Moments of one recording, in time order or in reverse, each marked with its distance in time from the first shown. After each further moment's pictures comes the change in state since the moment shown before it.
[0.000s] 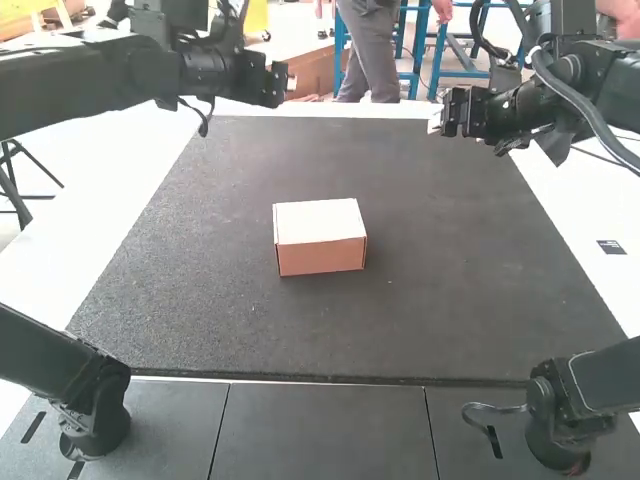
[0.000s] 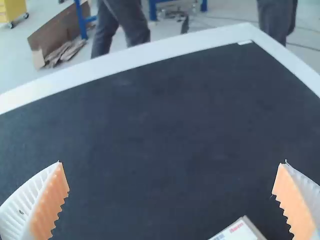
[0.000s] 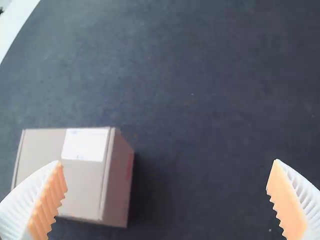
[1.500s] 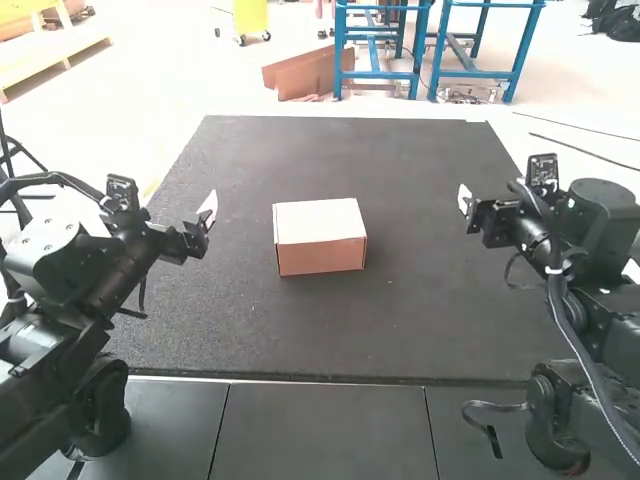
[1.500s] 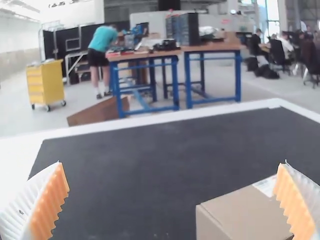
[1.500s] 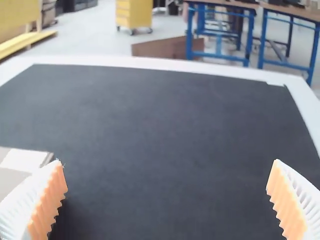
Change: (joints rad) left arm 0.160 -1.104 -1.207 0.491 0.048 0.045; right arm -0.052 -0.706 -0.990 0.818 0.130 -0.148
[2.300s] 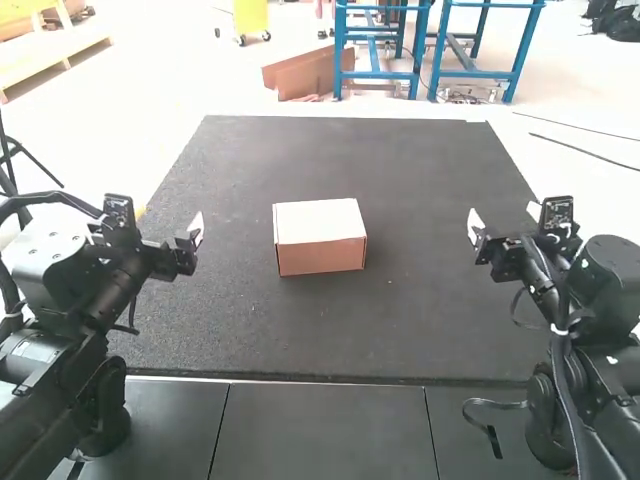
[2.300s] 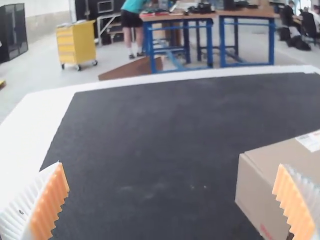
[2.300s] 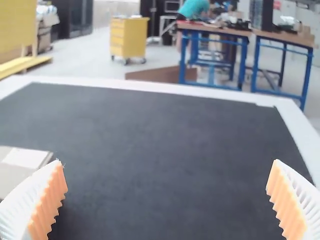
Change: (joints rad) left arm 0.115 -0.106 -0.021 -0.219 -0.010 -0.012; right arm -0.043 -0.493 -0.167 -0.181 -0.039 -0.010
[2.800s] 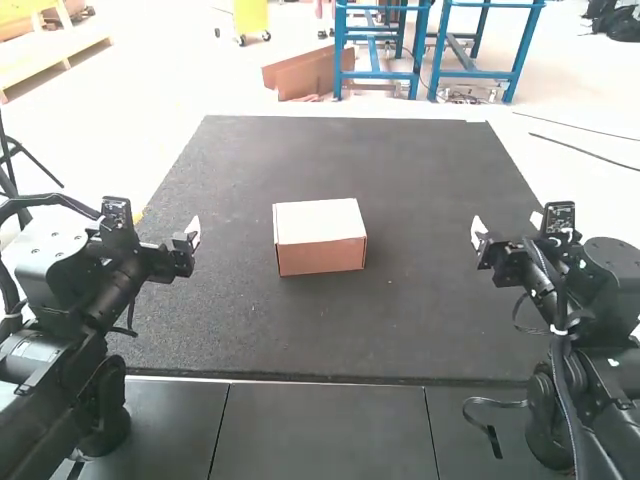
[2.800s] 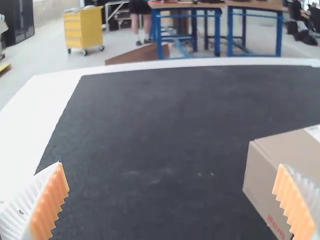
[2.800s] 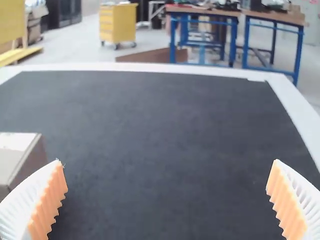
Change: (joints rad) left arm 0.035 0.000 0.000 -0.036 -0.002 -0.026; right arm -0.022 -0.004 0.000 -0.096 0.021 0.031
